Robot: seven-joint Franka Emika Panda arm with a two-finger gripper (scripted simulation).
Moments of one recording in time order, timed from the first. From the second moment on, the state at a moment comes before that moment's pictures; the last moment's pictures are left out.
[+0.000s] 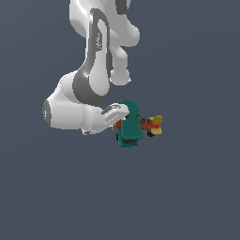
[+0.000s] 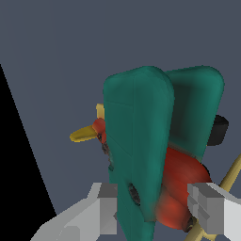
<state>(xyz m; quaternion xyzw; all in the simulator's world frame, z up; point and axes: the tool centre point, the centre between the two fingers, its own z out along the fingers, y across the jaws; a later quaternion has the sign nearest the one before) -0.029 -0.007 0.178 -0.90 -0.07 0.18 0.39</state>
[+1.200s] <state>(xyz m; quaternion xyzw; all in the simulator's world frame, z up) -0.008 -0.009 0.149 -0.78 -0.11 0.13 0.60</state>
